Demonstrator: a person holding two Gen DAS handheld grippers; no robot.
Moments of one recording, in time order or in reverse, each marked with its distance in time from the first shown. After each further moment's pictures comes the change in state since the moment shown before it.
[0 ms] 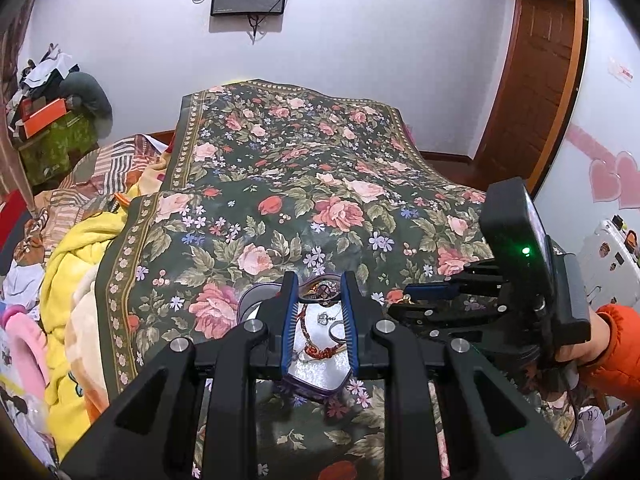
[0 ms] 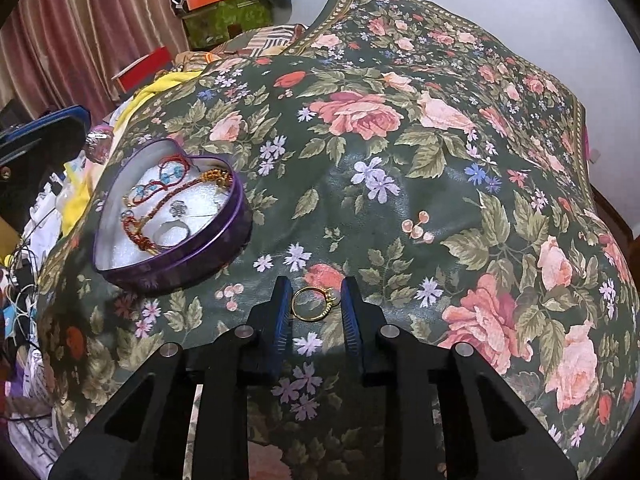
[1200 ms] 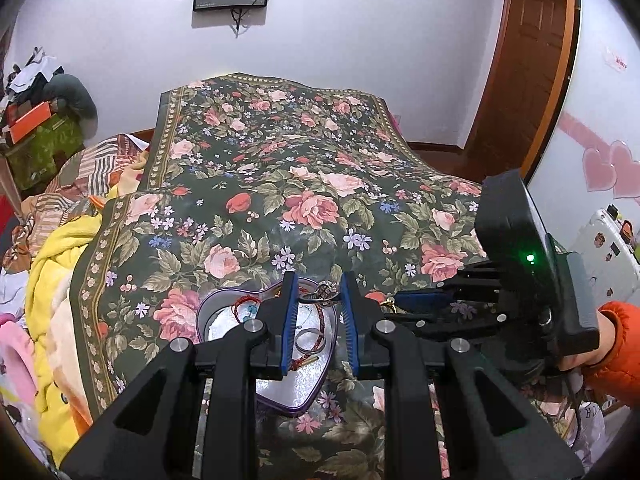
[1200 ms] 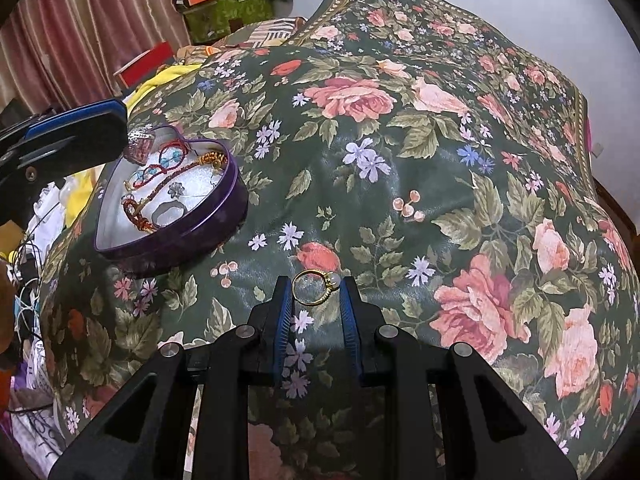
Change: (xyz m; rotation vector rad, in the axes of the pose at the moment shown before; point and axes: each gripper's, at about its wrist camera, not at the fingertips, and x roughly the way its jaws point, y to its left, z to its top) left arm 0.021 -0.023 0.004 0.028 0.027 -0.032; right arm -0.001 -0.008 -0.008 0.001 0.021 0.010
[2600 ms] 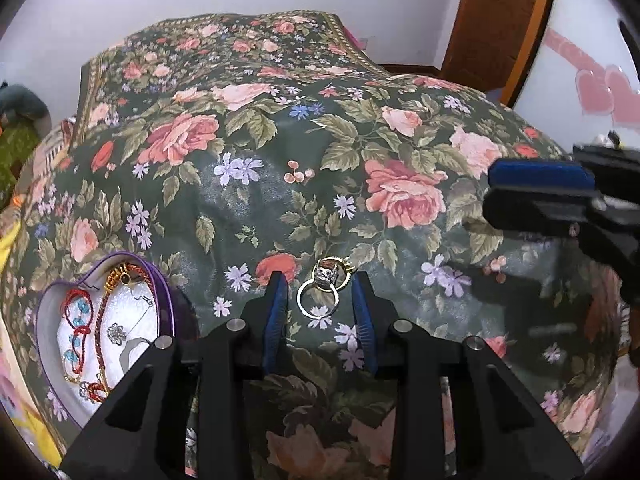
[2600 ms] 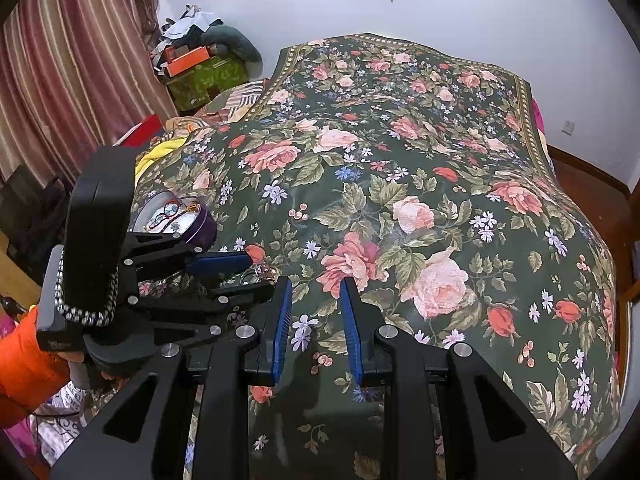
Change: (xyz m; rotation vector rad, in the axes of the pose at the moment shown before) left arm 0.103 -0.079 -0.022 0.157 0.251 -0.040; right arm -0.082 -0.060 -0.041 0.156 -0.190 0.025
